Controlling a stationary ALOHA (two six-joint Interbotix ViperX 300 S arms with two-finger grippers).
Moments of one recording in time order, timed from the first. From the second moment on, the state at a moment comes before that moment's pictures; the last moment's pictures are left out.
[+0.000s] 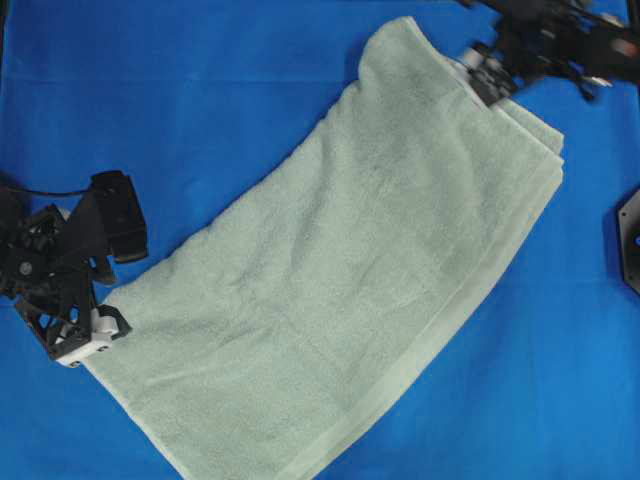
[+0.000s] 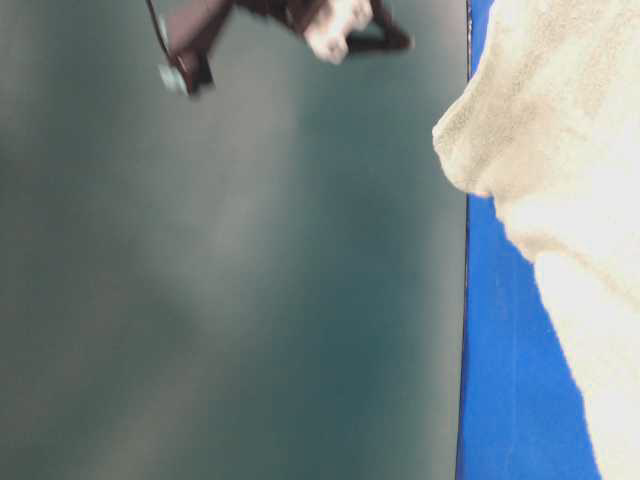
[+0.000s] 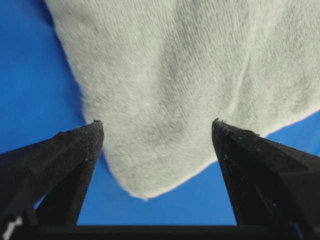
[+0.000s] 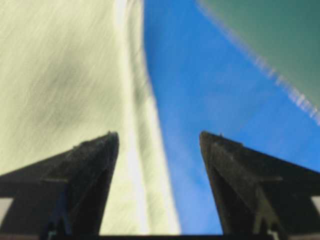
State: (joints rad) left arm -0.29 -0.50 0.90 0.04 0.61 -0.74; right arm -0.46 -0.30 0.79 -0.65 0.57 0.79
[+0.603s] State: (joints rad) left arm -0.23 -0.52 0.90 0.04 0.56 -0.65; right arm -0.45 -0.27 0.91 -0.58 0.50 0.79
